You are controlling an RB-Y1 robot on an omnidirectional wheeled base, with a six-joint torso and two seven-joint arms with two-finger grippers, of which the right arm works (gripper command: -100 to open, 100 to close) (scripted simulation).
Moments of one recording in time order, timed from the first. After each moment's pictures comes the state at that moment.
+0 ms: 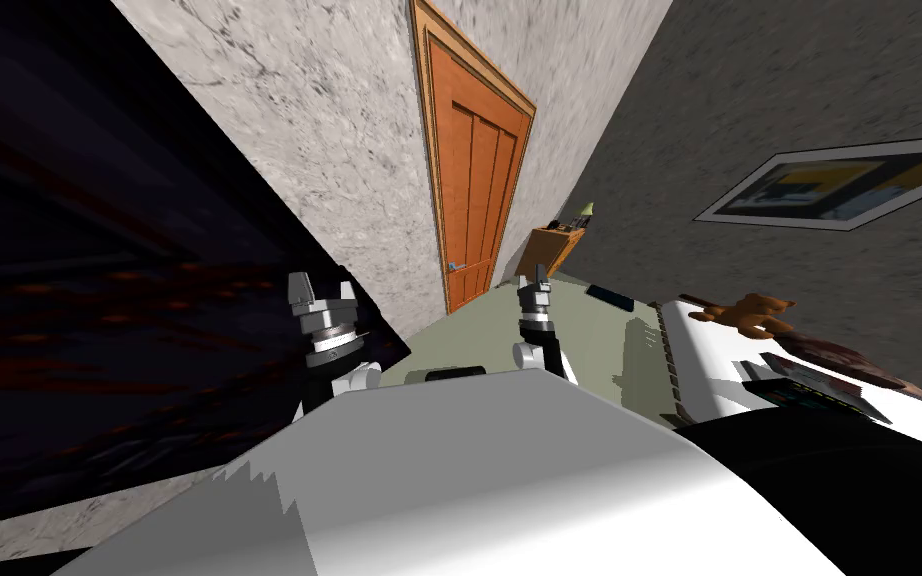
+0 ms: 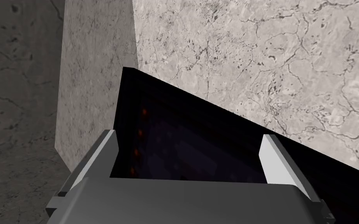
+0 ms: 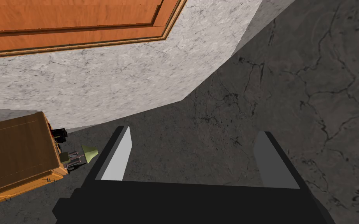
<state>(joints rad) 0.47 0.02 0.00 -2.23 0.01 -0.41 0.01</state>
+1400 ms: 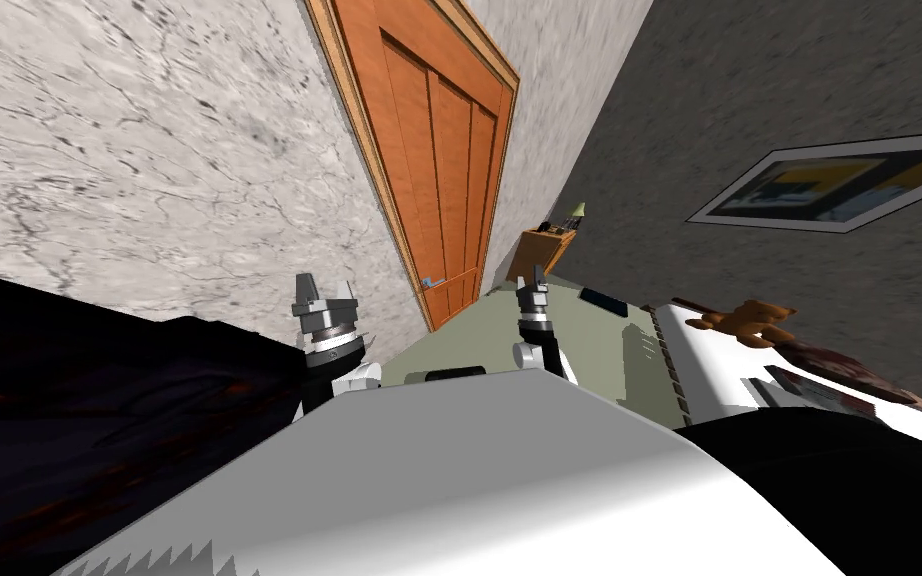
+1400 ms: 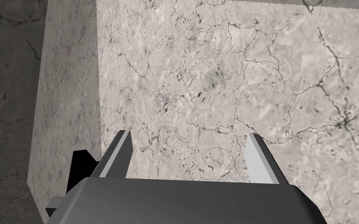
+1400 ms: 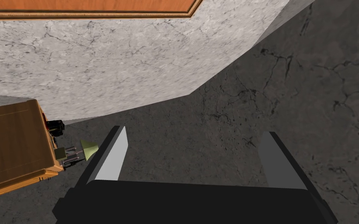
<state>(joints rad) 0.45 0.00 0.00 -2.21 0.01 -0.41 0.01</state>
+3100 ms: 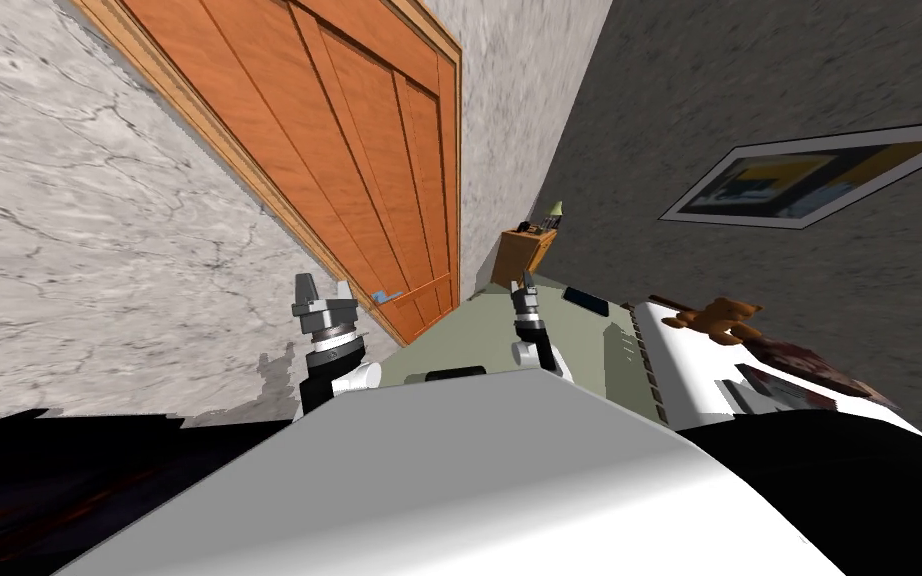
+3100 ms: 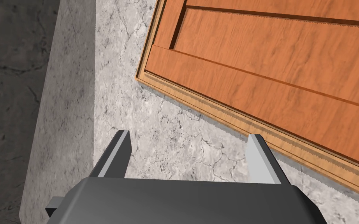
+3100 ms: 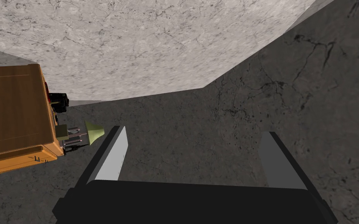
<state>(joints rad) 0.40 -0.08 0.00 -2.07 0.00 -0.45 0.01</state>
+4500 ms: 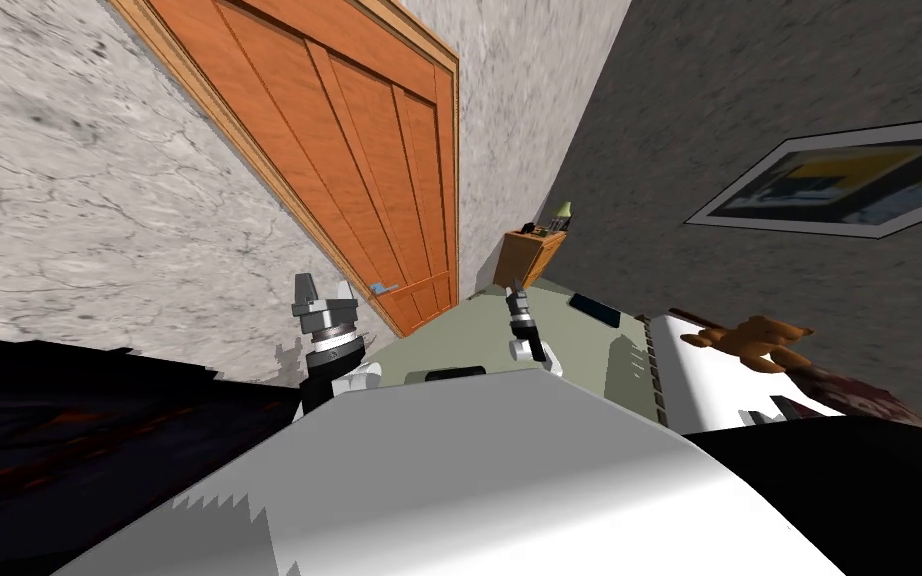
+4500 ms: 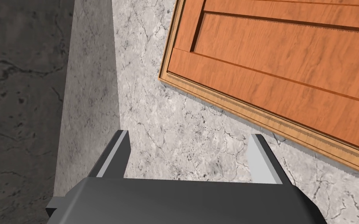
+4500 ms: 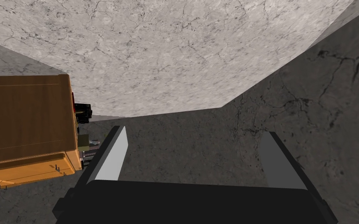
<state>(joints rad) 0.29 -0.13 -0.02 -1.82 -0.01 -0.51 0.02</state>
